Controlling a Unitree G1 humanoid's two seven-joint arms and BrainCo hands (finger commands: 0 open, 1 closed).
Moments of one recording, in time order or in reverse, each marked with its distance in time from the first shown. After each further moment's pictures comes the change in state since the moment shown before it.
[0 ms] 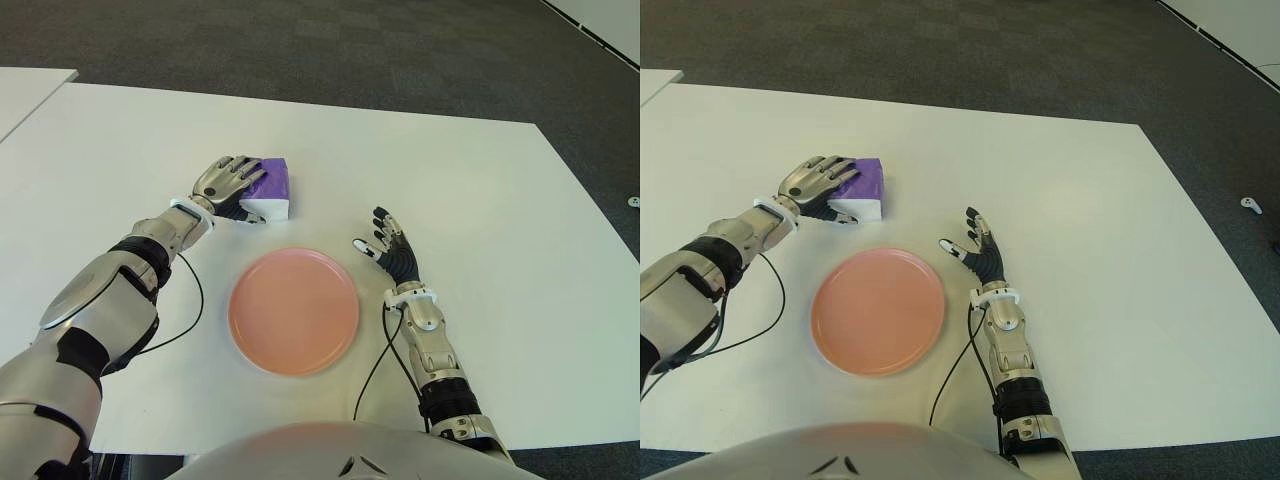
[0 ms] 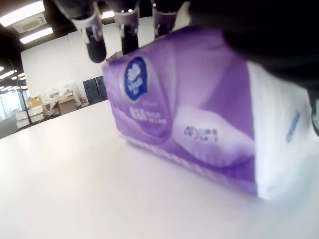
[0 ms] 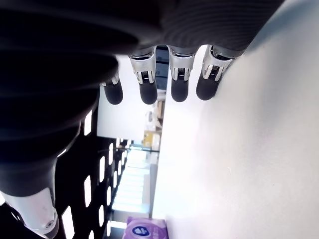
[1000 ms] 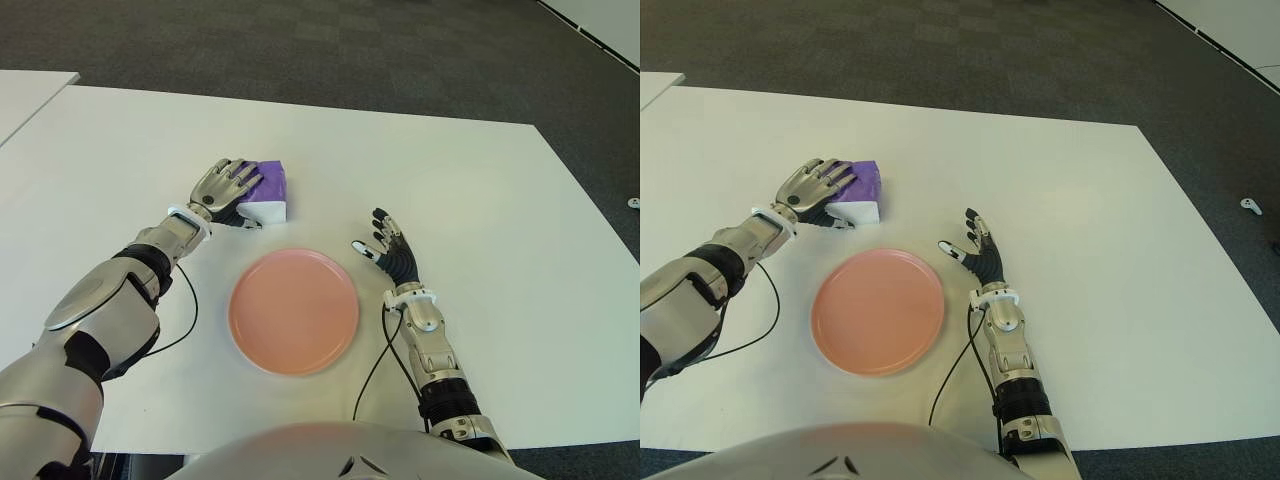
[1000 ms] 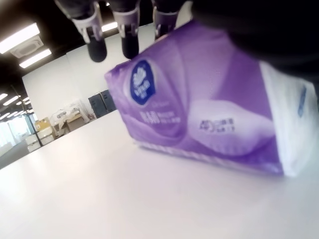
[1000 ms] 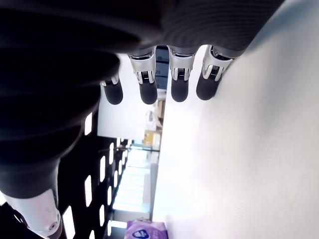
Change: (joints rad) left arm 0.021 -0.010 -0.087 0.029 0.030 0.116 0.106; right arm 0.001 -0.002 0.001 0.008 0.001 -0.004 0.002
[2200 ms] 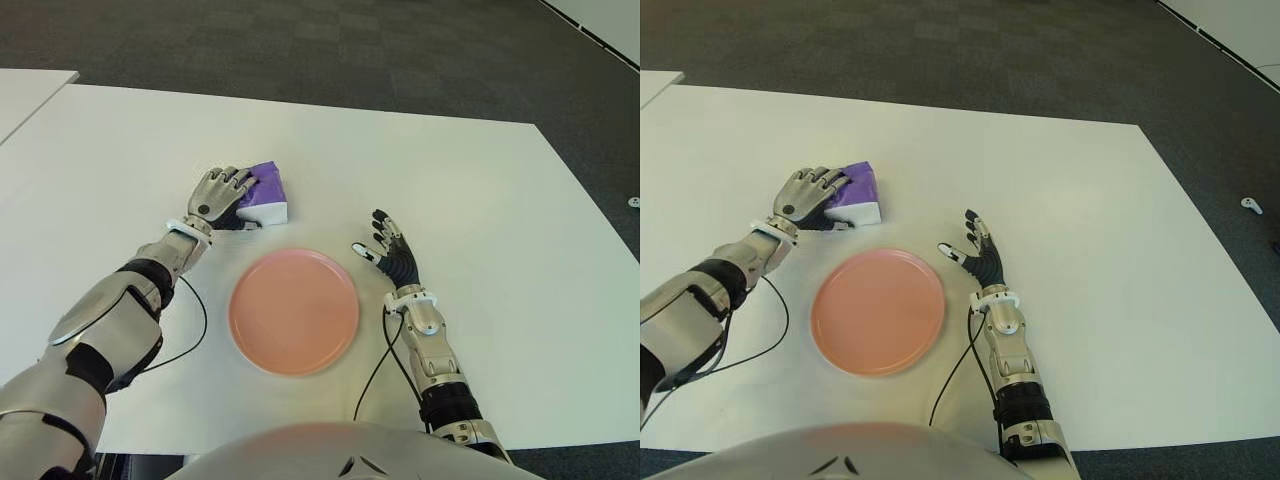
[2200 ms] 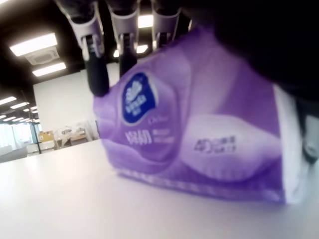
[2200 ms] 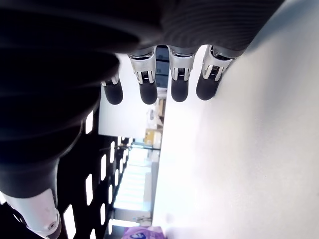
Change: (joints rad) left arm 0.070 -0.030 0.097 0.006 -0.092 -0.083 0.219; right arm 0.022 -0.003 0.006 -0.023 0.002 -0.008 0.005
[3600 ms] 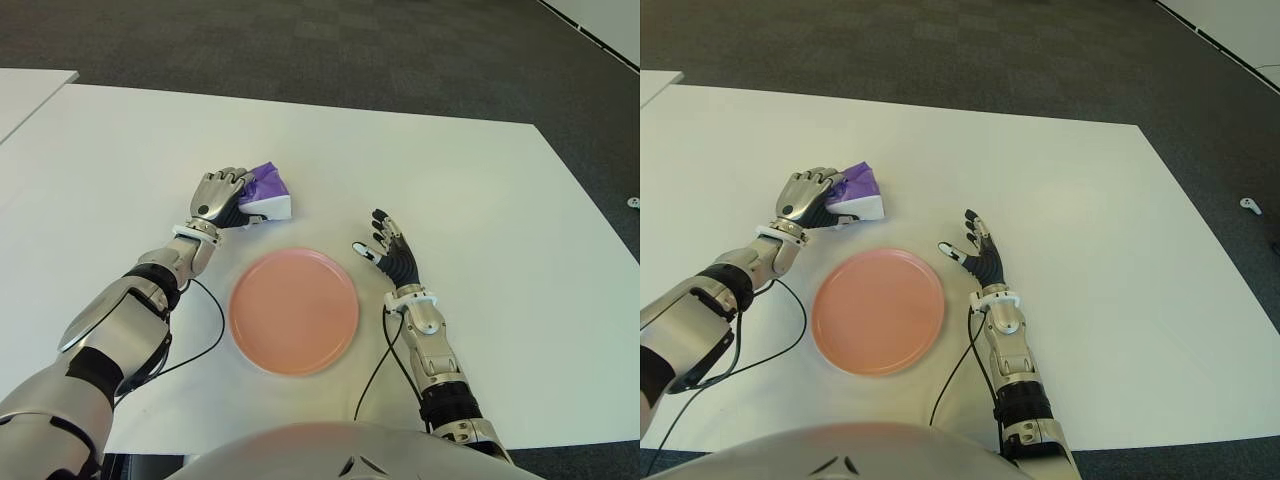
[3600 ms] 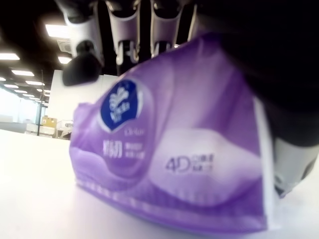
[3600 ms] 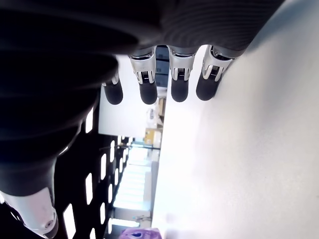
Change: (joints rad) left arm 0.010 -0.035 0.151 0.012 -0.104 -0.180 -0.006; right arm -0.008 0.000 0.000 0.013 0.001 -0.004 0.003
